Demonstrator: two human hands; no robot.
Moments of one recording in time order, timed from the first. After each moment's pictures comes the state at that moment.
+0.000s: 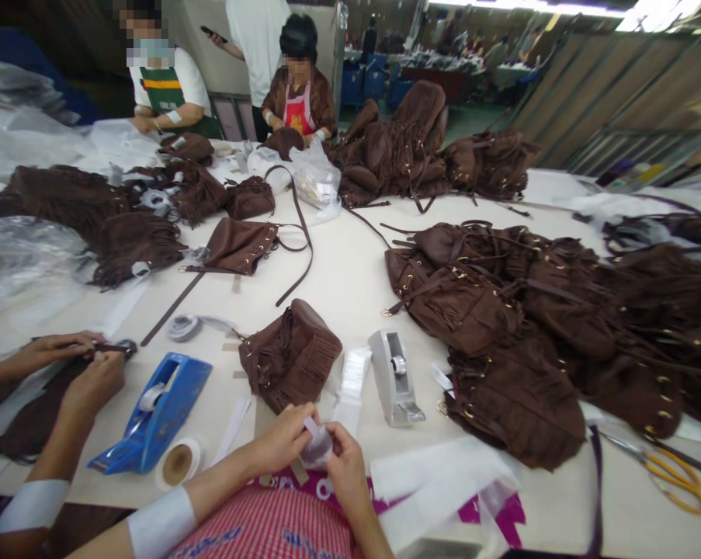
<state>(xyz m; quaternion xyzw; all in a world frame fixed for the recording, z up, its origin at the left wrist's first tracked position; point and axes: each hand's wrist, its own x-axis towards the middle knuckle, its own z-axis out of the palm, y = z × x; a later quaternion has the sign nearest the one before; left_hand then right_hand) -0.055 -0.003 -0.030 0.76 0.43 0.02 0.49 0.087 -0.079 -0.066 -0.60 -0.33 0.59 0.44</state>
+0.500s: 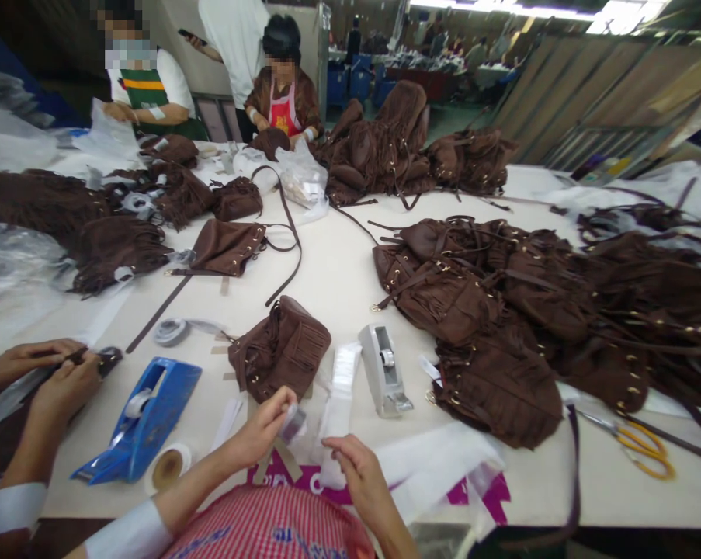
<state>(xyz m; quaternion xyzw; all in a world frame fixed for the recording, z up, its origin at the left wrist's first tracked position) -0.073 0.003 -0.022 0.67 0.44 0.16 0.57 0.138 -0.106 -0.043 -0.60 -0.43 0.58 0.35</state>
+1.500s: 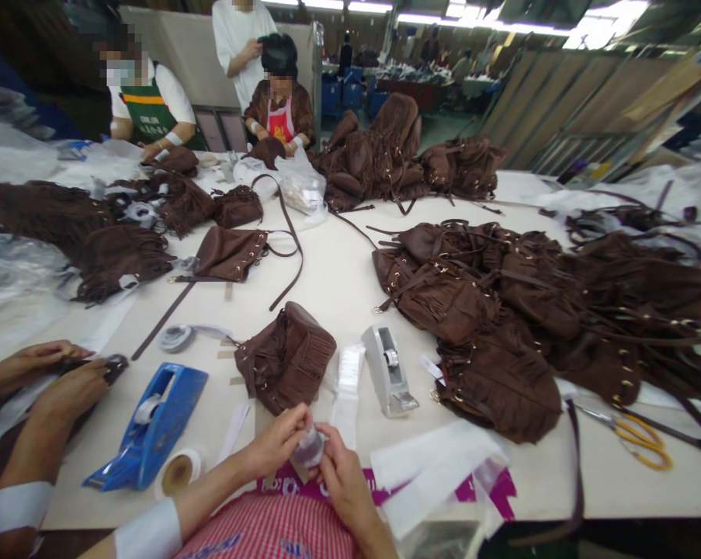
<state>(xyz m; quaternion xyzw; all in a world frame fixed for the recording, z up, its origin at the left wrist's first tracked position) -0.074 -0.007 -0.038 0.73 0.40 0.10 0.55 0.085 -0.105 -0.059 -0.57 -0.41 0.59 0.40</state>
